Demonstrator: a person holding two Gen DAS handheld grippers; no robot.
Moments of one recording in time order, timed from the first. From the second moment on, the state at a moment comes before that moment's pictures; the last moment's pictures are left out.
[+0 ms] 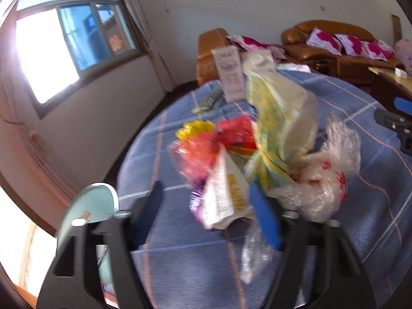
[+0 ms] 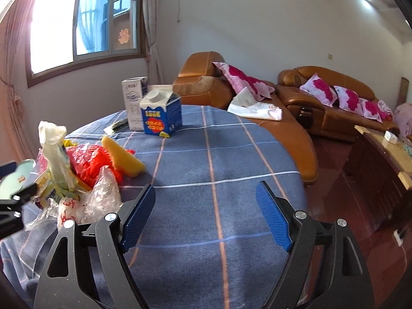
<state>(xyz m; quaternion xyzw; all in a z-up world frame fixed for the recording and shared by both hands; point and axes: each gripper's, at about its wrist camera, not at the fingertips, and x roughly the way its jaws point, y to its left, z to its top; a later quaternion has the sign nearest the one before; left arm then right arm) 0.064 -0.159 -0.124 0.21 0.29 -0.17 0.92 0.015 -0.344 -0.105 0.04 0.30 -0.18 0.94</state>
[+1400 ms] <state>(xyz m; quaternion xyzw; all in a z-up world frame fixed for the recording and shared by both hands) 0.082 -0.006 -0.095 0.14 0.30 -0.08 0.94 0.079 -0.258 -0.069 0.02 0.32 -0.01 0.95</state>
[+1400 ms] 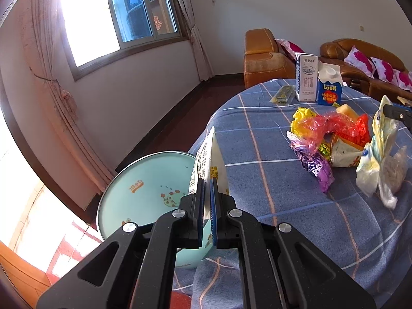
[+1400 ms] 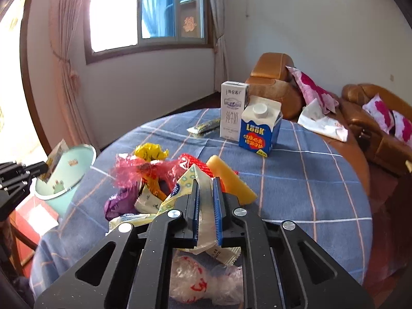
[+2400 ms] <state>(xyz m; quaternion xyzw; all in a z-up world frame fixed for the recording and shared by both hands) 0.127 0.085 -0.109 0.17 0.32 0.12 0.93 0.207 -0.076 -0.063 -0.05 0.25 0.10 0.96</state>
